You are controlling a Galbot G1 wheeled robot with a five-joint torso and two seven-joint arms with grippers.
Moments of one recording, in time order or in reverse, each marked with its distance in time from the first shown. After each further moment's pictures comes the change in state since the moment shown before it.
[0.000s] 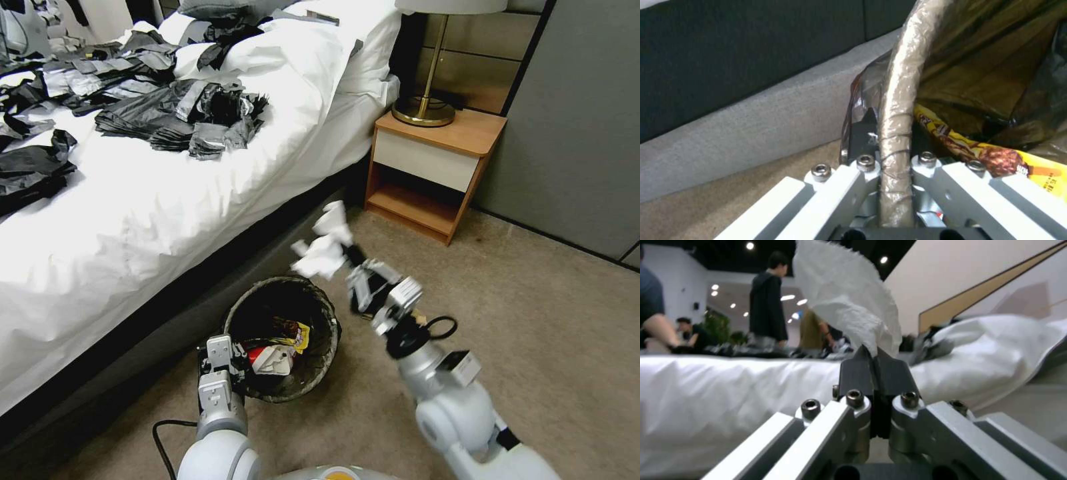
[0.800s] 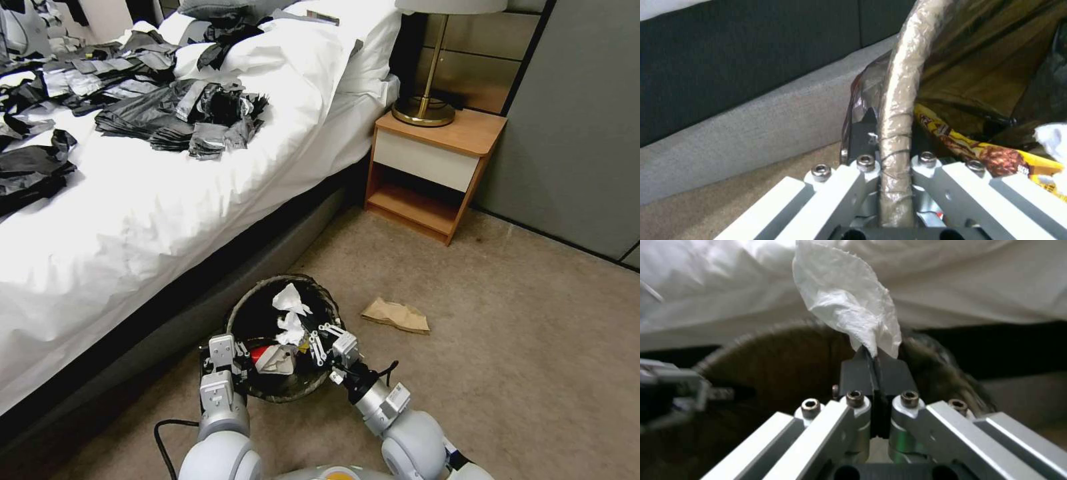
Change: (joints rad) left arm 0.011 -0.001 0.007 -0.026 0.002 0.002 0.002; right arm 0.045 0.051 -0.066 -0.337 -0.014 -0.014 0.030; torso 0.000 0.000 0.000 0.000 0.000
